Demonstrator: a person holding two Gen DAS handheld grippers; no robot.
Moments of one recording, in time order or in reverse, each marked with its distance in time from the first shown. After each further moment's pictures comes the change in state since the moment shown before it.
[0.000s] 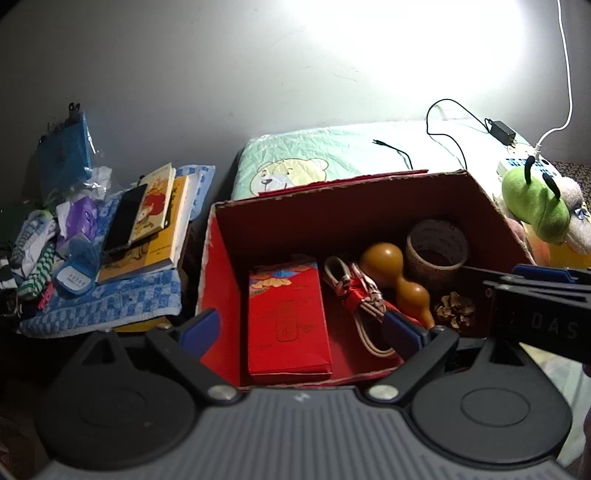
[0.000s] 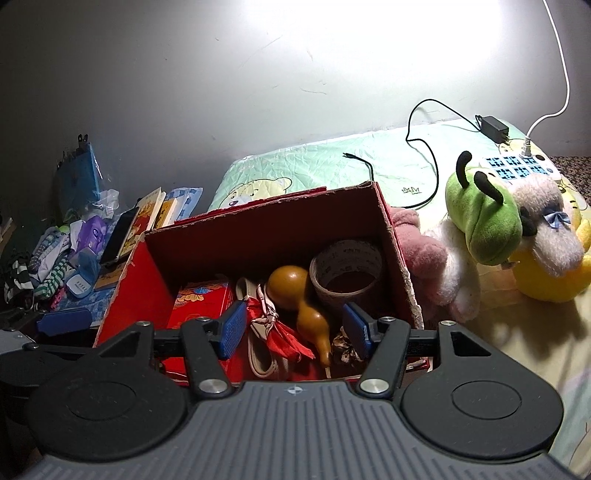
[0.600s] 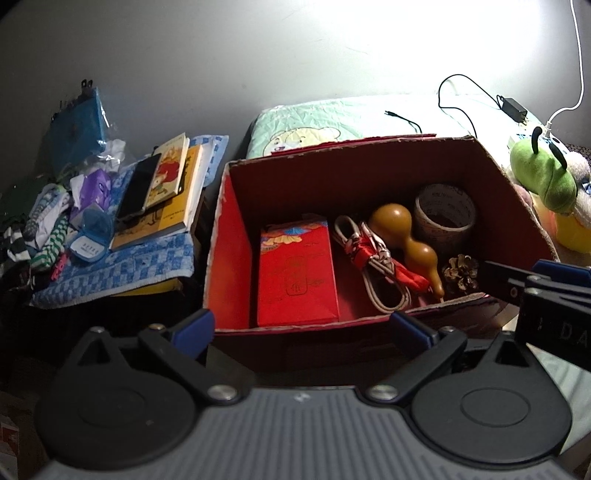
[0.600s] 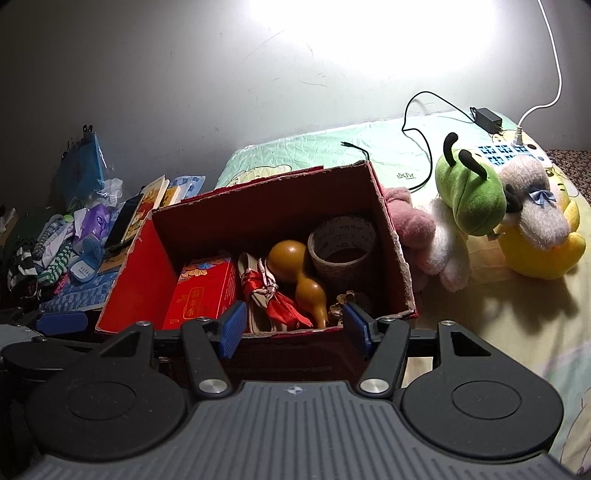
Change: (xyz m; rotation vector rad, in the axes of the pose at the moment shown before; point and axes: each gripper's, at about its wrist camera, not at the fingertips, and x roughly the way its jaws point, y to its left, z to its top) left arm -0.009 -0.001 -0.022 -0.011 0.091 0.057; right arm -0.021 -0.002 -0.024 0.002 0.024 0.000
